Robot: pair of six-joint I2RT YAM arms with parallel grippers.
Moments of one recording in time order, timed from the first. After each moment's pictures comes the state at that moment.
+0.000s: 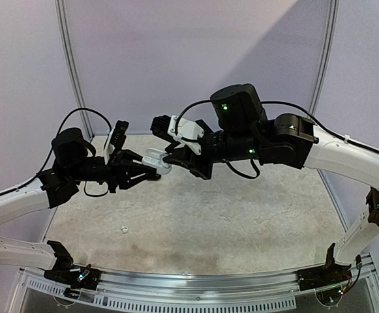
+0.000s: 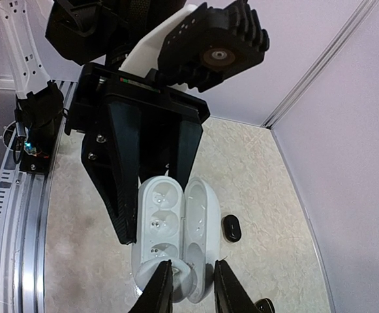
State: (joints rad) left arm -0.65 1.03 0.70 0.31 0.85 -0.21; right arm 1.18 1.63 1.69 -0.49 -0.03 -0.42
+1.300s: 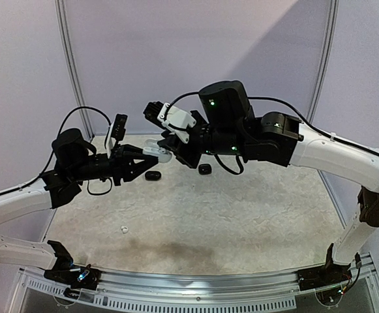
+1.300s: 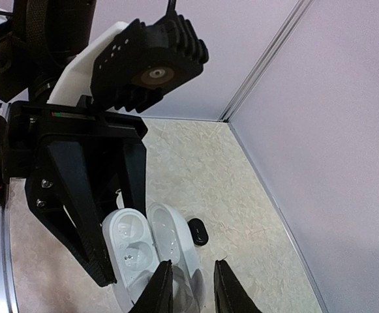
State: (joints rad) left arm -0.65 1.06 0.69 0.41 0.71 -0.35; right arm 1.18 1.72 1.78 -0.42 0.14 -0.37
